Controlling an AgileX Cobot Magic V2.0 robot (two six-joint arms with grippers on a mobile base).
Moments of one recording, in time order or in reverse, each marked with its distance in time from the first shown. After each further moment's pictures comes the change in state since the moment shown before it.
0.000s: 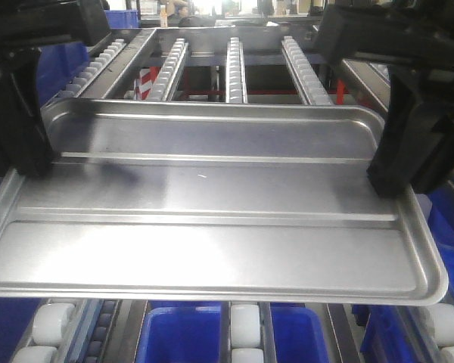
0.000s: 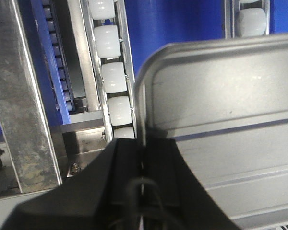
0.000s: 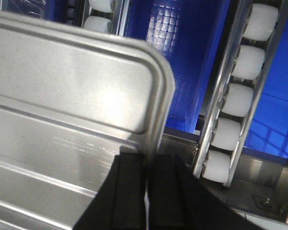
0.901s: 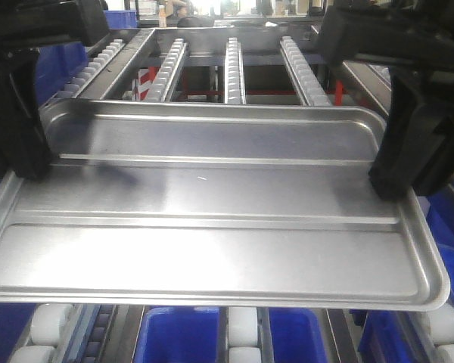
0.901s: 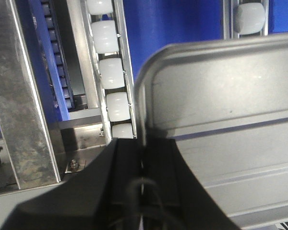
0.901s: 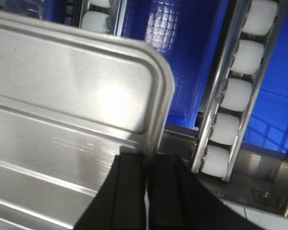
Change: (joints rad) left arm -0.003 0.000 -0.002 -0.002 0.011 0.000; right arm 0.000 0.000 0.000 0.000 0.010 0.000
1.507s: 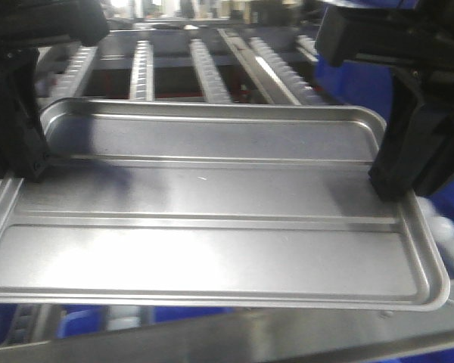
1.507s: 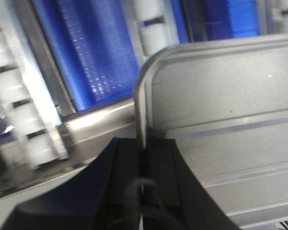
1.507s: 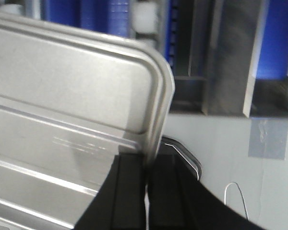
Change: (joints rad) left arm 0.000 0.000 0.000 0.000 0.002 0.000; right arm 0.000 0.000 0.000 0.000 0.000 0.000
